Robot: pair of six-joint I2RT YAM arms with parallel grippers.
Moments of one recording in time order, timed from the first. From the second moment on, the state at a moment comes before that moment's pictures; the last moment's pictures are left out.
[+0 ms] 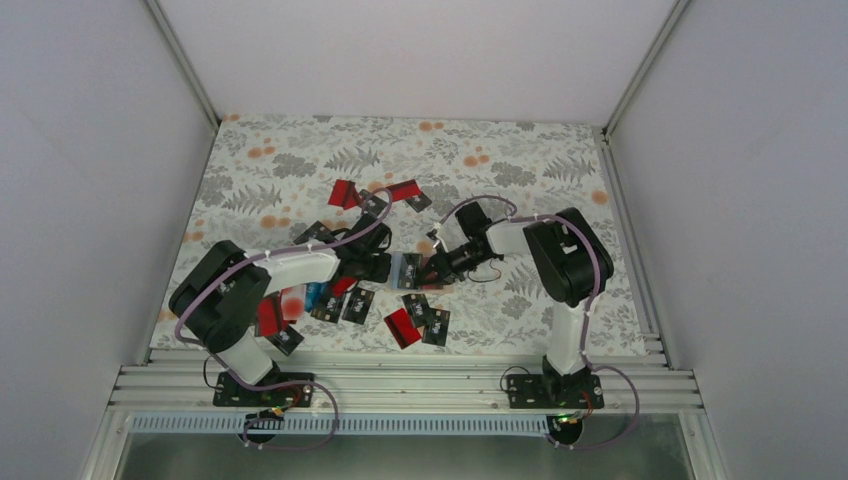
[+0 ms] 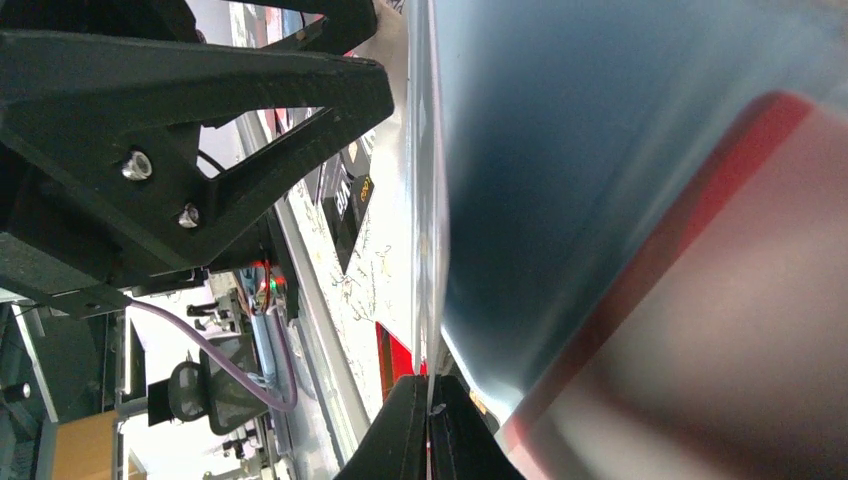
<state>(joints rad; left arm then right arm) -0.69 1.63 0.83 -0.29 -0.01 -0.49 0.47 1.97 0.98 -0.32 -1.08 0.22</state>
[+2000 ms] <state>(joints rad) -0.68 1.65 0.86 -0.30 0.01 -0.45 0.54 1.87 1.01 -0.46 -0.87 0.31</state>
